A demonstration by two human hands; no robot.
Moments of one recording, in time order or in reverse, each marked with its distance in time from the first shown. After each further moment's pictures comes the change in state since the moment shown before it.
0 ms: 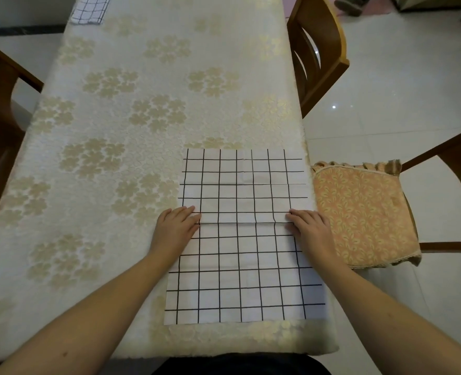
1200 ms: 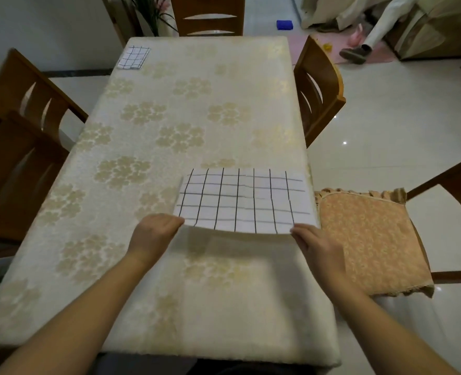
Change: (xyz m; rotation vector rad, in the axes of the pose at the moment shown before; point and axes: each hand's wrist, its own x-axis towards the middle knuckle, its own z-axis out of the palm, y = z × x) left_hand -0.032 -0.031 -0.083 0.132 0.369 0.222; right_hand -0.001 -0.050 -0.076 0.110 0.162 0.010
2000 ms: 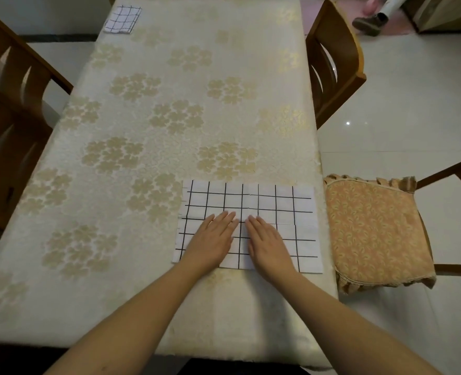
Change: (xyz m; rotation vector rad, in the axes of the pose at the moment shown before) left_hand 0.015 0.098 0.091 -0.098 -0.457 -0.042; right_hand -0.015 -0.054 0.110 -0.007 -0.488 -0.024
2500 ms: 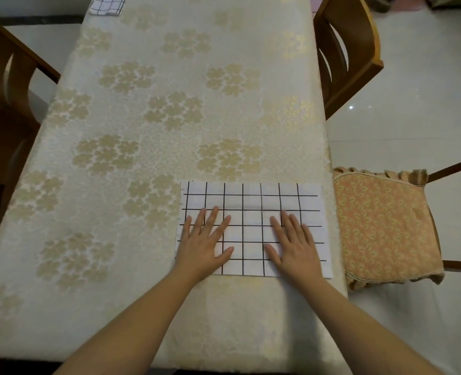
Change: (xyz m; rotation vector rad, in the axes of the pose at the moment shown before) left_hand -0.009 -0.027 0.014 -0.026 -0.140 -0.233; right_hand -0.005 0.045 -0.005 -0.139 -0.100 0.186
